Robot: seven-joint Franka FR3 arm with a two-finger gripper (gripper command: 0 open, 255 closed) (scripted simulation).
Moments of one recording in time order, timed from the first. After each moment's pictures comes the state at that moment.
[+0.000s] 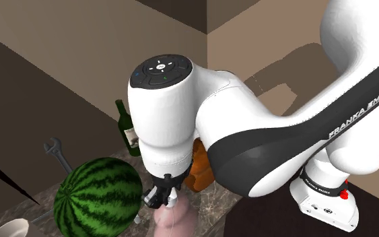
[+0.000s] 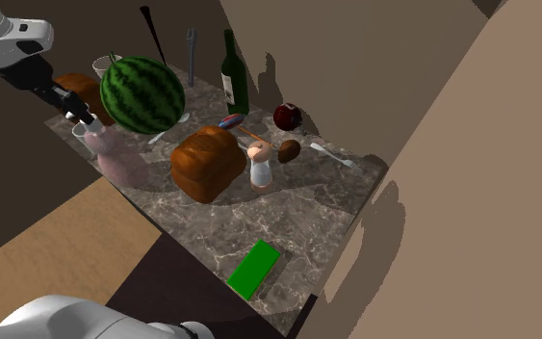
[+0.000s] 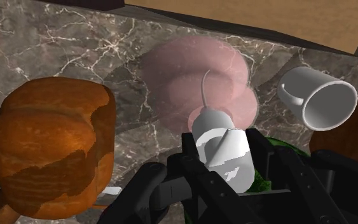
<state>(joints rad) 0.14 -0.16 0.86 -2.13 -0.04 2.11 0.99</state>
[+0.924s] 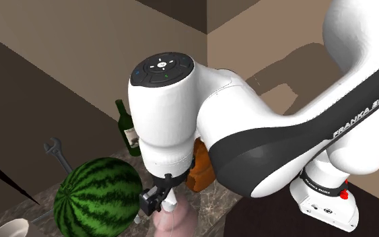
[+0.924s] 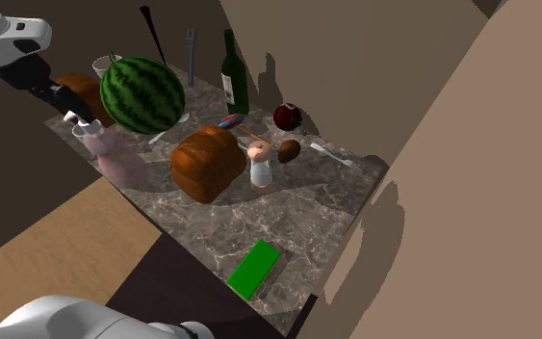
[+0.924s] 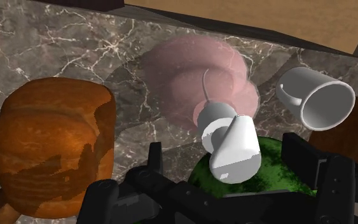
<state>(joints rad) 0.14 -0.17 0.86 -2.13 -0.03 2.10 0.99</state>
